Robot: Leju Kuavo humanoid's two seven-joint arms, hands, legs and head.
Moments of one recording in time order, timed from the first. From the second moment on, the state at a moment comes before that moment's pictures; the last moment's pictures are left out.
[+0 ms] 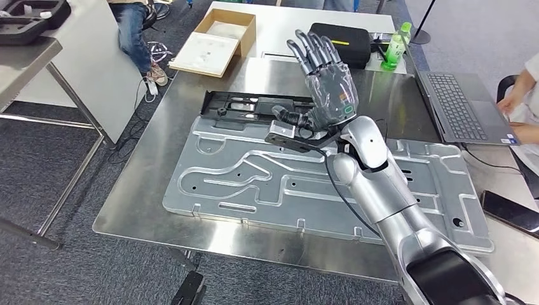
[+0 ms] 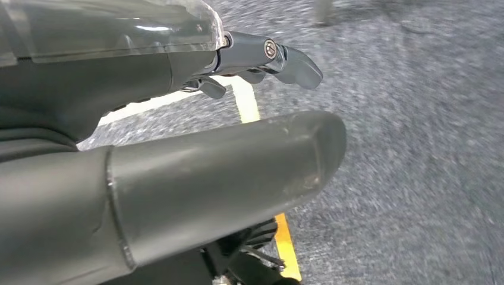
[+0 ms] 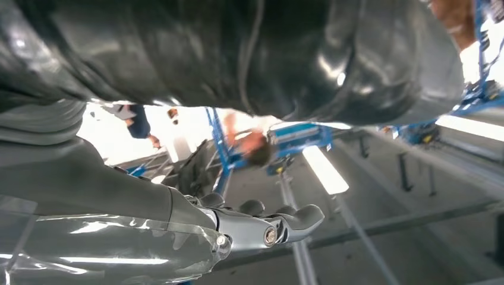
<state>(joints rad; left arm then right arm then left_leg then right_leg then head) -0.21 -0.26 0.70 -0.22 -1.04 0.10 -0.39 -0.83 -0.01 0.44 -1.13 1.02 -0.52 -0.19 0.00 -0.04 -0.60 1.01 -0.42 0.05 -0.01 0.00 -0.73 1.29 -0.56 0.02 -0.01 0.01</state>
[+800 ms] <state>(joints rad) -0.17 -0.24 0.70 -0.22 -1.03 0.11 -0.38 -0.79 0.00 0.53 -1.24 1.04 -0.52 -0.19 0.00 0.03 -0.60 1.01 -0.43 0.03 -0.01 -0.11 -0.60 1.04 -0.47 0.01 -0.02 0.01</state>
